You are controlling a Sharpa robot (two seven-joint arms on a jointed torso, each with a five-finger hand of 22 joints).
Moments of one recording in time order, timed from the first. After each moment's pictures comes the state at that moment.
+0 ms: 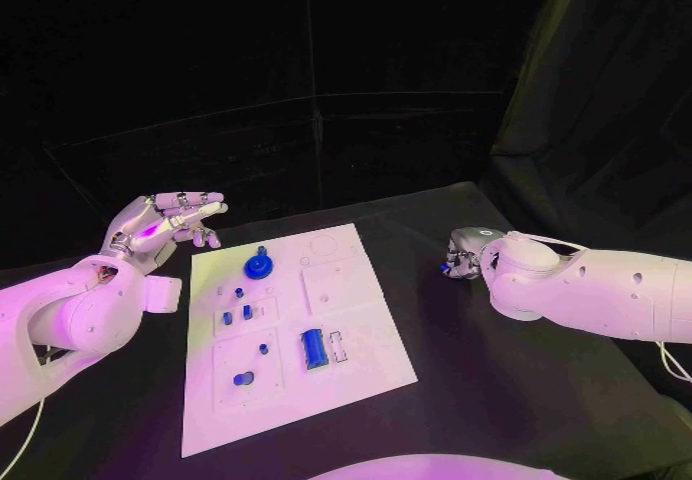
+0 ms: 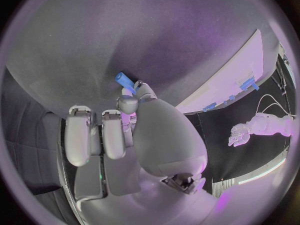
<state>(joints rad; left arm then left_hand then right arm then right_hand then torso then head) 1.26 -0.83 -0.13 1.41 0.00 -0.18 0.48 1.29 -0.06 0.39 -0.10 0.05 1.03 0.18 0.15 0.07 1.07 0.11 0.23 0.07 1.22 0.02 1.03 0.46 0.17 1.22 0.12 0.62 0.57 1.10 -1.08 -0.11 1.55 -1.57 -0.28 -0.64 1.52 0.02 0.00 0.21 0.38 1.10 0.10 0.12 0.23 1.34 0.00 0.99 1.06 1.47 -0.07 1.46 1.31 0.05 1.47 0.04 1.47 1.31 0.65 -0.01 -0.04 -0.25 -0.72</state>
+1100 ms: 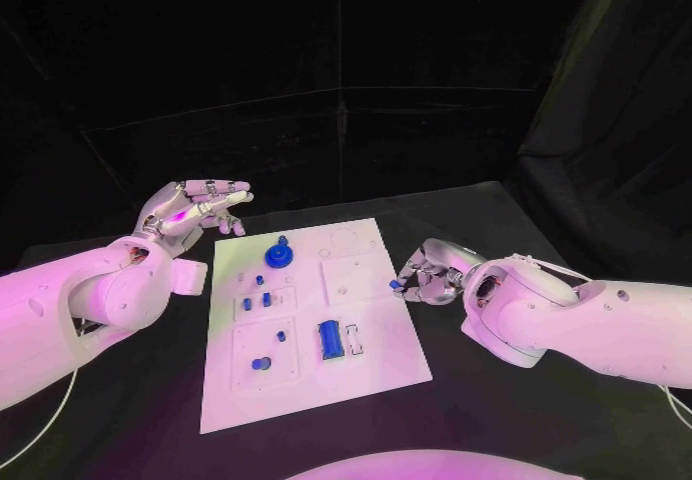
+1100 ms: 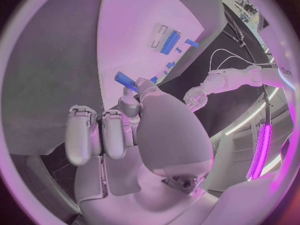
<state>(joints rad) 1.26 -0.83 -0.13 1.41 0.00 -0.18 0.48 1.29 -0.06 0.39 -0.10 0.05 1.03 0.18 0.15 0.07 1.07 0.11 0.23 0.07 1.22 0.02 1.03 0.46 0.17 1.22 0.12 0.62 0.57 1.12 -1.07 -0.10 1.92 -1.31 -0.50 -0.56 1.46 -0.07 0.13 0.24 0.39 1.13 0.09 0.11 0.24 1.35 0.00 1.01 1.09 1.47 -0.07 1.46 1.31 0.05 1.47 0.04 1.47 1.31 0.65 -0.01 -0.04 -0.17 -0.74</state>
